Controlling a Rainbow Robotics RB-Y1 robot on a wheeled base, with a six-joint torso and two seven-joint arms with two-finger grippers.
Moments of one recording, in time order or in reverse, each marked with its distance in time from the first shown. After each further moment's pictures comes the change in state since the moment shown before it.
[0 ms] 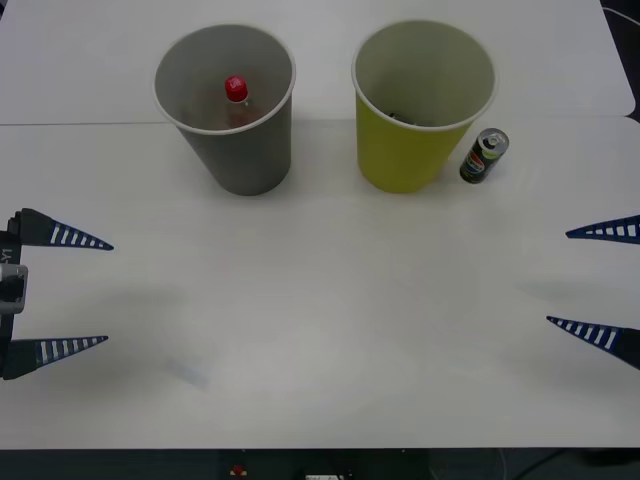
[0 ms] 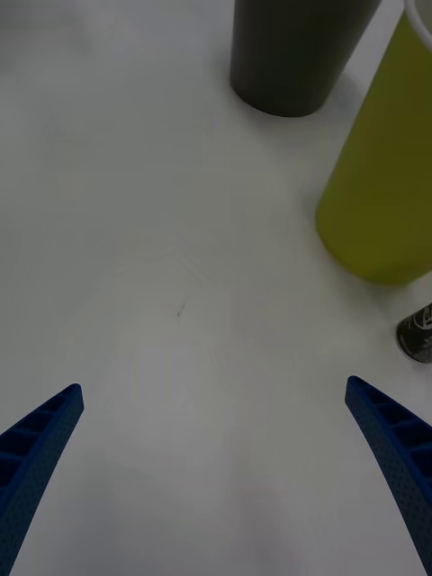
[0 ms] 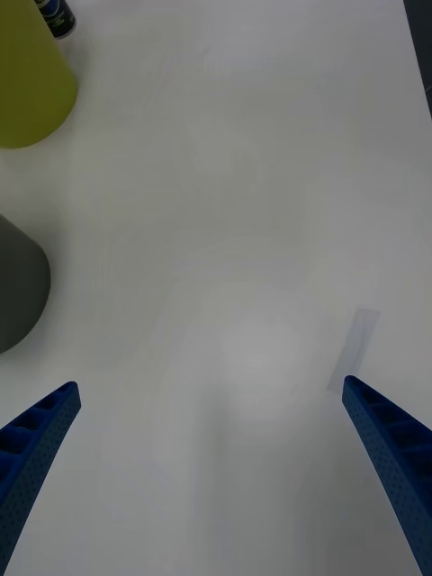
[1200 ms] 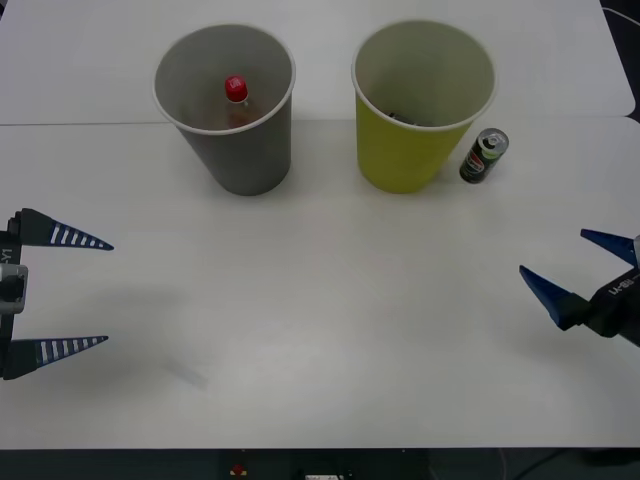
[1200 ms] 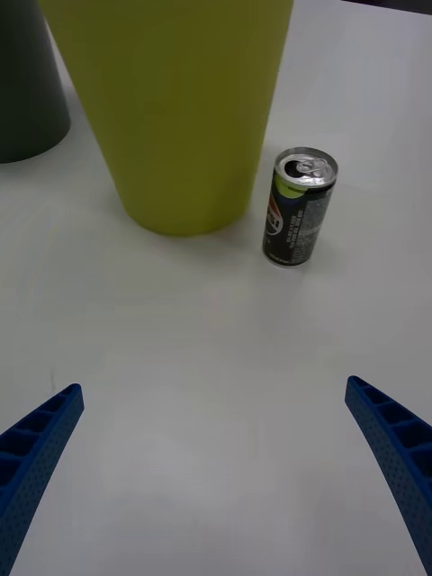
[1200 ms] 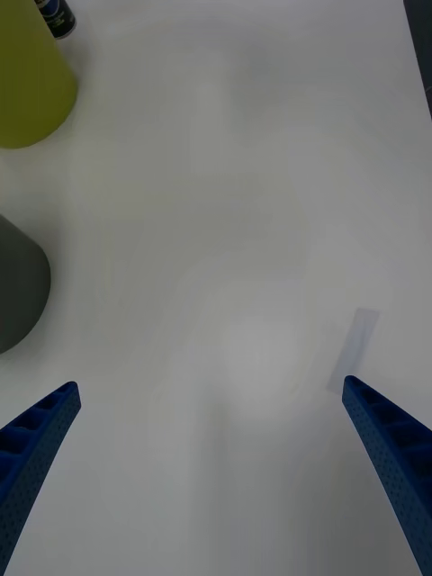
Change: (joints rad) right arm 0.030 -0.003 0.391 -0.008 -0.430 0.819 0.066; left arm 0.000 0.000 0.000 0.000 0.000 0.000 0.000
